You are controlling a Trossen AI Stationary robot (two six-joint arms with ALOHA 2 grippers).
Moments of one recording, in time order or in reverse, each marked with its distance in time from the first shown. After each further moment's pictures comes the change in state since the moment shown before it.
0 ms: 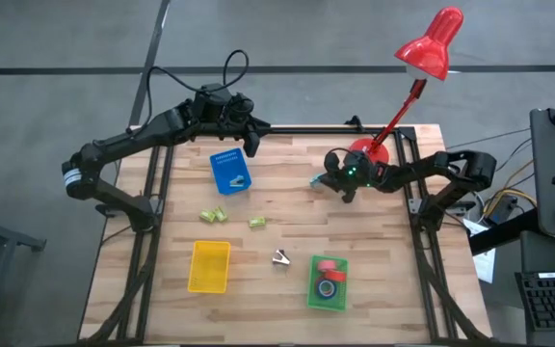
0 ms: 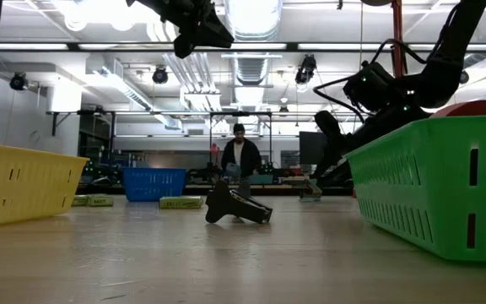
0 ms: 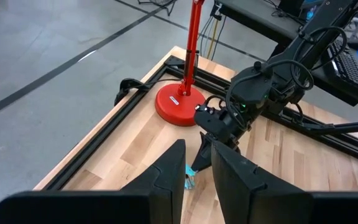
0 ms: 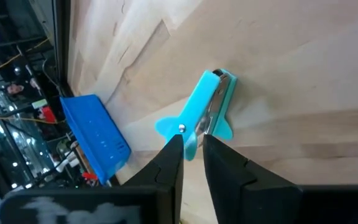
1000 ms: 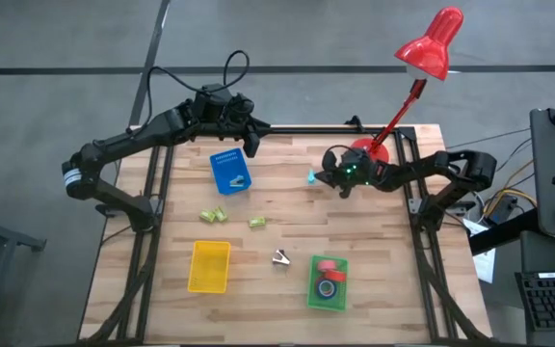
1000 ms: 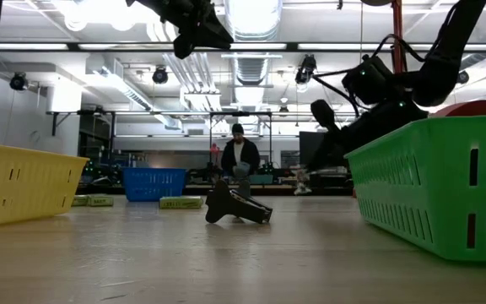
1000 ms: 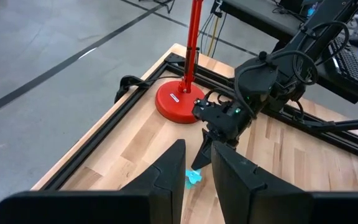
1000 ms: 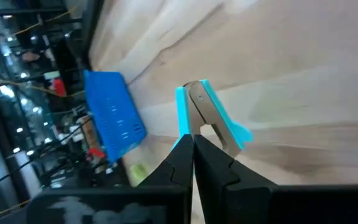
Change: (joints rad) left arm 0.000 0.000 0.000 -0.010 0.001 0.003; right arm 0.000 -0.003 0.022 0.063 -0.031 -0.131
